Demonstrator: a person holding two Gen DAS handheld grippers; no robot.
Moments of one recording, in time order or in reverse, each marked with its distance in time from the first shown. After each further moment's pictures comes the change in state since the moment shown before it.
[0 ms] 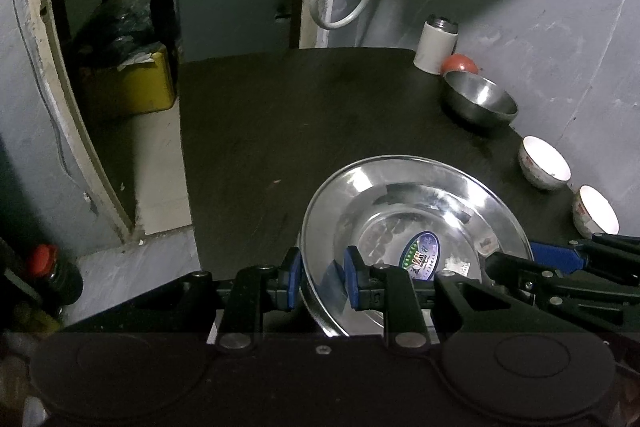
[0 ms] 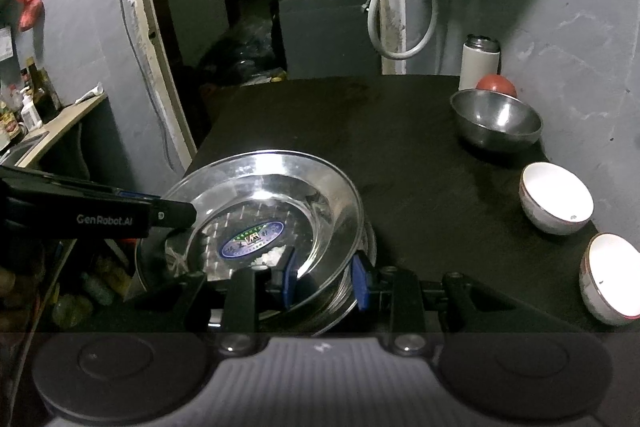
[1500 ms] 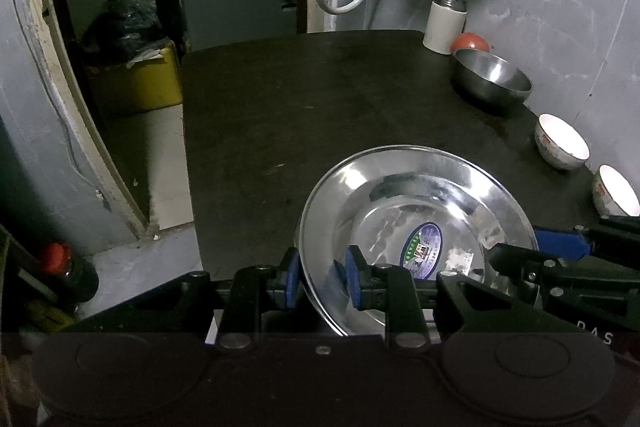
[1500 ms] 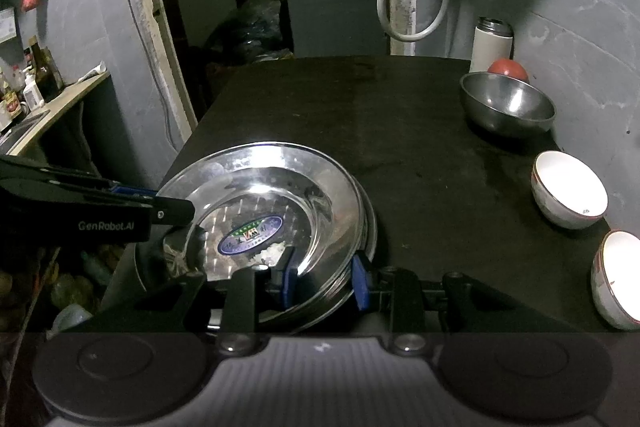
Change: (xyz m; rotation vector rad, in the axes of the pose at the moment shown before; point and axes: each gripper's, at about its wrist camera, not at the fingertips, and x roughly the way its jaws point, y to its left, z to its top) left arm 0.013 -0.011 -0.008 0.028 0.031 0.056; right arm 0.014 0.003 -0.004 -0.029 0.054 0.008
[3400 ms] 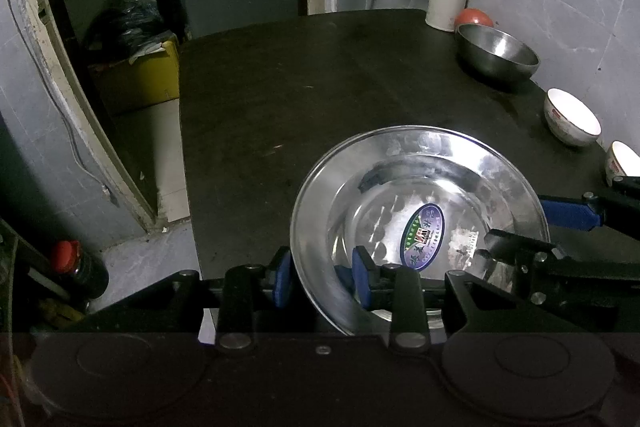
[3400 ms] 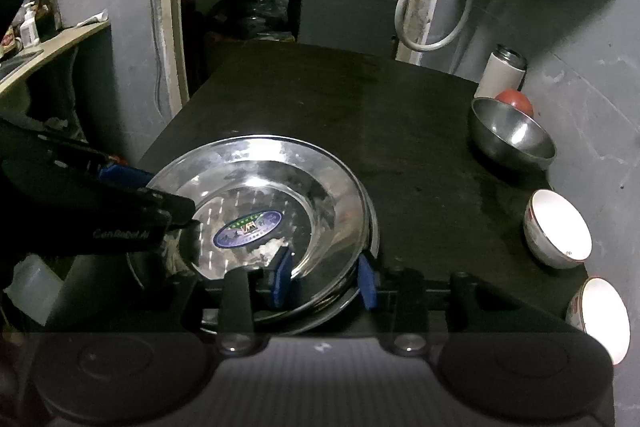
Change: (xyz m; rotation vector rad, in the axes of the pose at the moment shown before) left arm 0.015 -0.012 -0.004 0.030 0.039 0.034; right arm 0.008 0.027 0.002 -0.172 0.032 -0.099
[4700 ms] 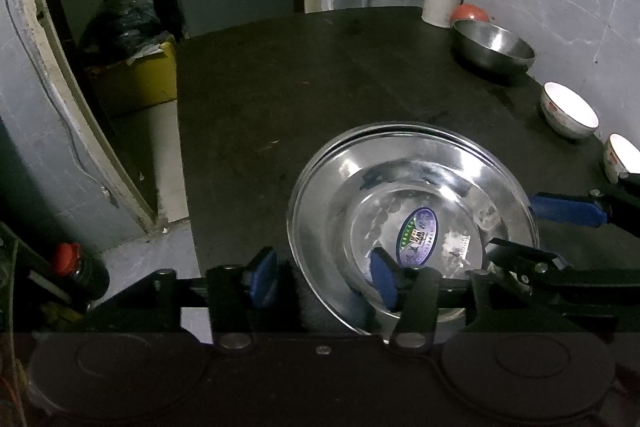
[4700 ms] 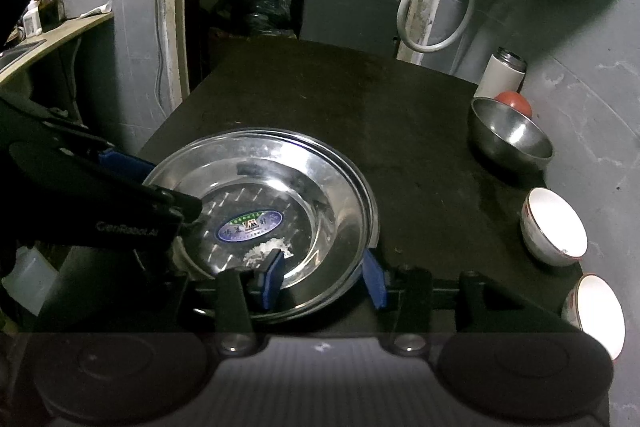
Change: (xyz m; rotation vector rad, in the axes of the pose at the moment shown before) left arm 0.000 -0.005 -0.005 0.010 -0.004 0.000; right arm -0.004 0.004 -0.007 -0.023 0.002 -0.011
